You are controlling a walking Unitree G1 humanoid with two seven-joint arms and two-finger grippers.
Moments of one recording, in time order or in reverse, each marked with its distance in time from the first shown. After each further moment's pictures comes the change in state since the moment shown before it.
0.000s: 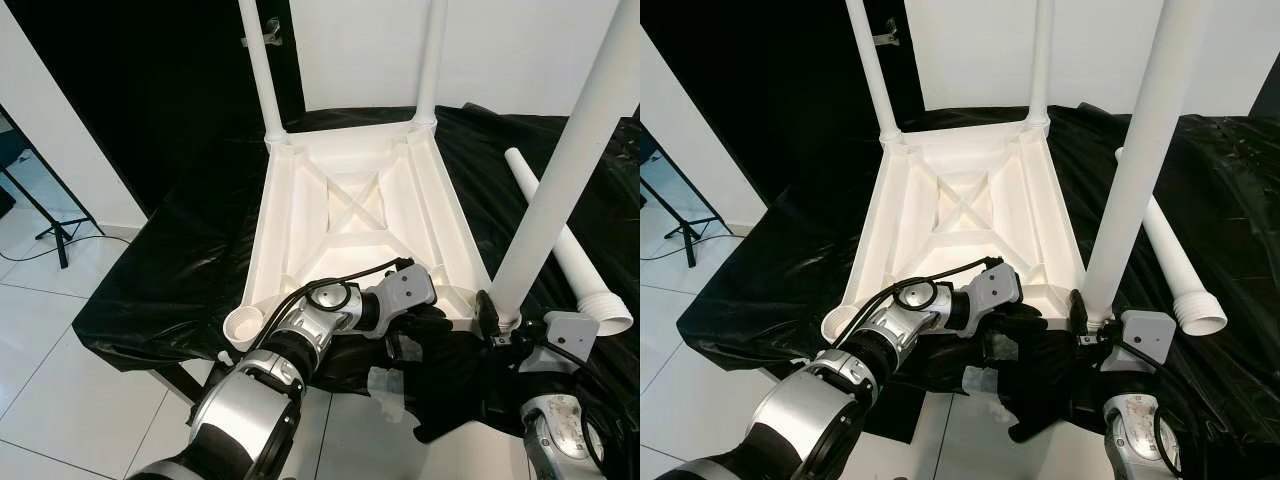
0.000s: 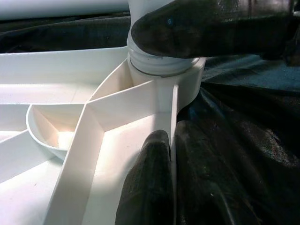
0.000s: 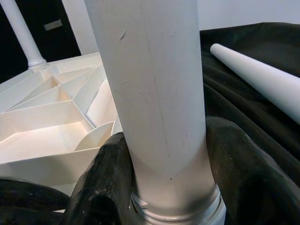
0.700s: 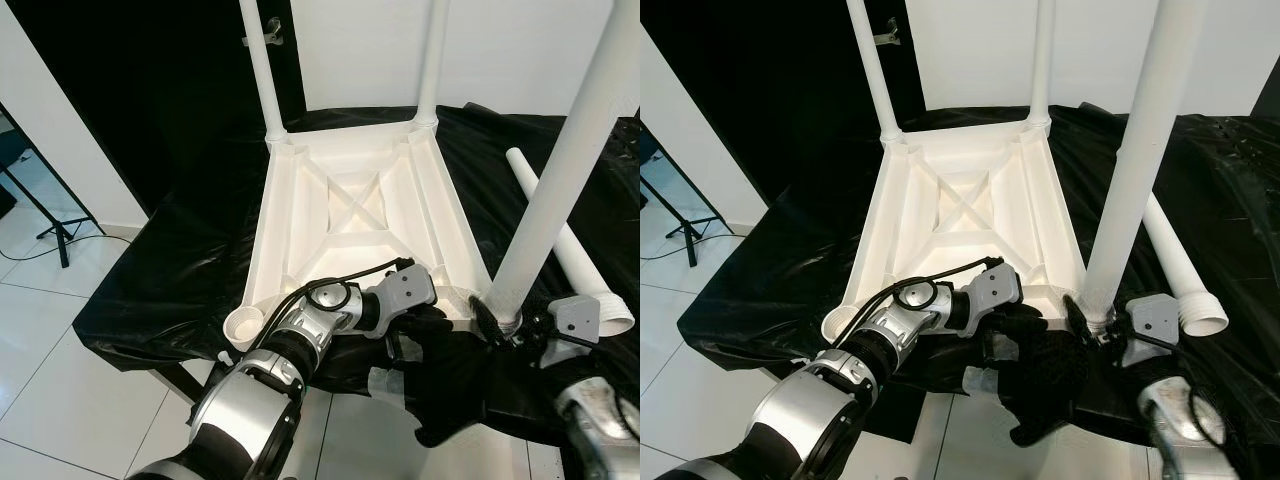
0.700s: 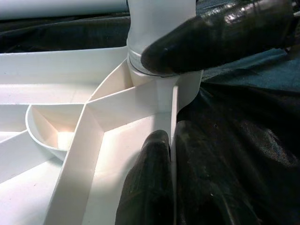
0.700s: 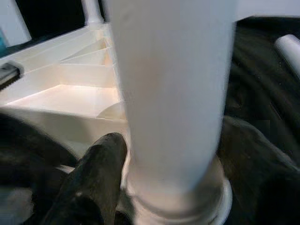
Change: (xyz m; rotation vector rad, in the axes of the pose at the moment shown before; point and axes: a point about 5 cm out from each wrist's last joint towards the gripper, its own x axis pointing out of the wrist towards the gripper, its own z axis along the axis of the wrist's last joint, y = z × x) left arm 0.001 0.000 0.002 0.001 -0.007 -0.002; right arm 0.013 -0.026 0.005 -0.124 0.079 0.422
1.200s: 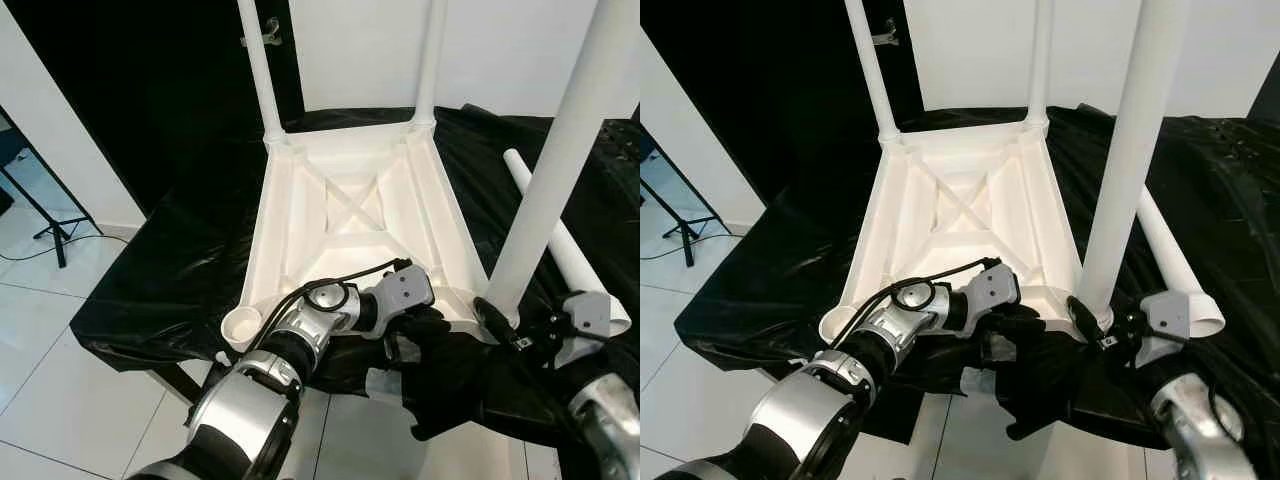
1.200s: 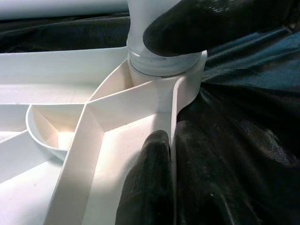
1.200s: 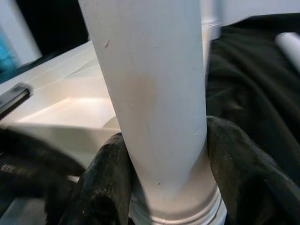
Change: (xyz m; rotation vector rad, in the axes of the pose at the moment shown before) left arm 0.000 0.000 0.000 -0.001 0.001 0.001; right arm -0.003 0.006 -0.001 0.110 -0.047 -0.072
